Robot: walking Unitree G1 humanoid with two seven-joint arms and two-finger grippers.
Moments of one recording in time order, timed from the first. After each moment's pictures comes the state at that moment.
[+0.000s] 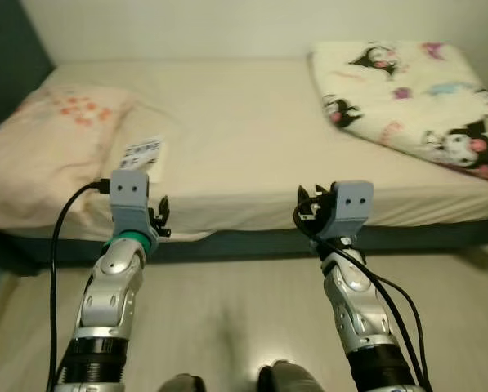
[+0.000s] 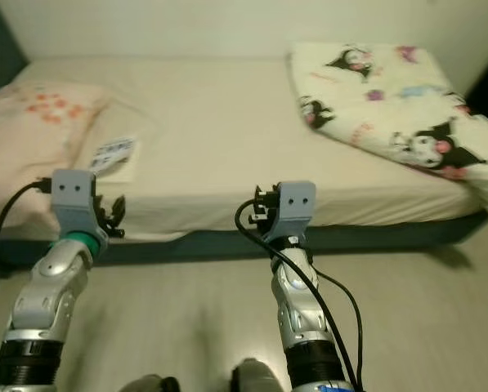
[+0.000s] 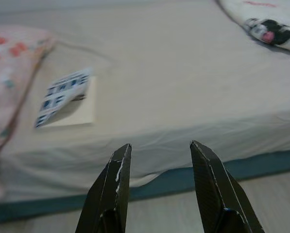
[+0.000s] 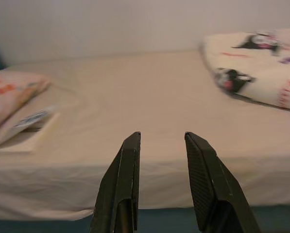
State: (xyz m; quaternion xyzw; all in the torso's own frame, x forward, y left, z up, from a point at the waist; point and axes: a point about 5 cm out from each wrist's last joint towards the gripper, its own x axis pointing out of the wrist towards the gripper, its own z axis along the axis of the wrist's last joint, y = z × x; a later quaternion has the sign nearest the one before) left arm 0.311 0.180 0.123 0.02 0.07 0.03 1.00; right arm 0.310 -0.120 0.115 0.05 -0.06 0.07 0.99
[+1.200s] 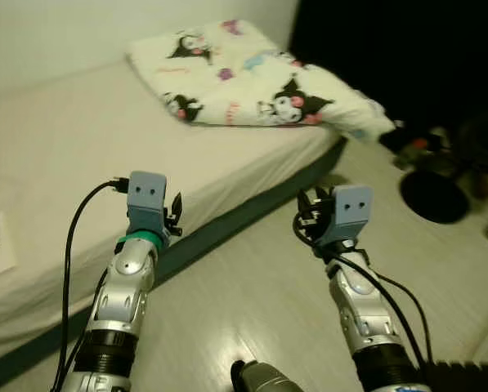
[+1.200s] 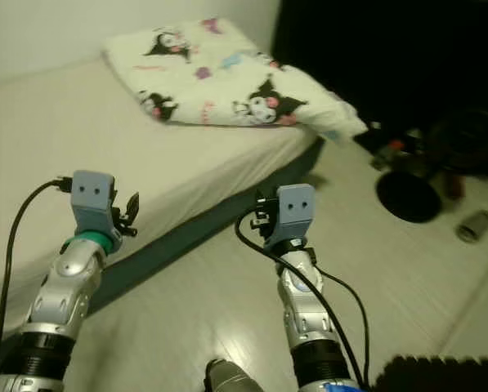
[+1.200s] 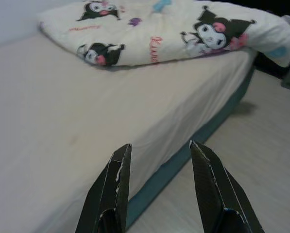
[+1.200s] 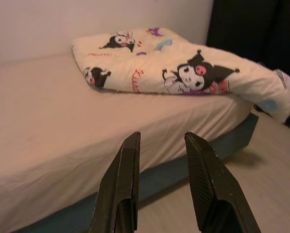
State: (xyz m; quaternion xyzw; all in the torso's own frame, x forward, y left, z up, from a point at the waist) left arm 0.318 0.159 0.117 0.05 0.04 -0.01 1.00; right arm 0.308 -0.124 0.108 0.02 -0.06 0.10 0.99
